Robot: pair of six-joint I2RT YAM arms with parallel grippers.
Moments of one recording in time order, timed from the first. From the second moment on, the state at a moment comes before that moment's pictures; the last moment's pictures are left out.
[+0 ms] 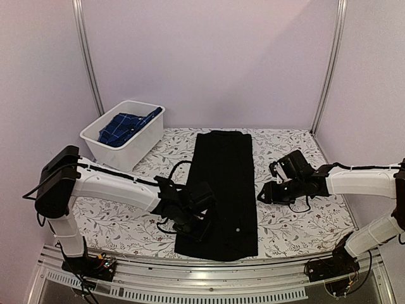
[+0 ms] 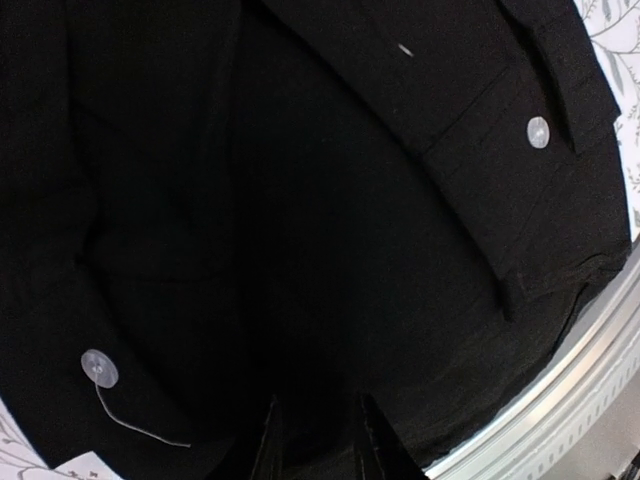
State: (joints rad) left arm -1.18 1.84 1.15 -0.53 0.05 -0.68; right arm 0.64 1.38 0.71 -0.28 -0.11 0.60
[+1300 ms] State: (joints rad) left arm -1.22 1.91 1.20 -0.63 -0.15 -0.68; right arm 0.64 1.38 0.66 -0.25 -0.14 0.65
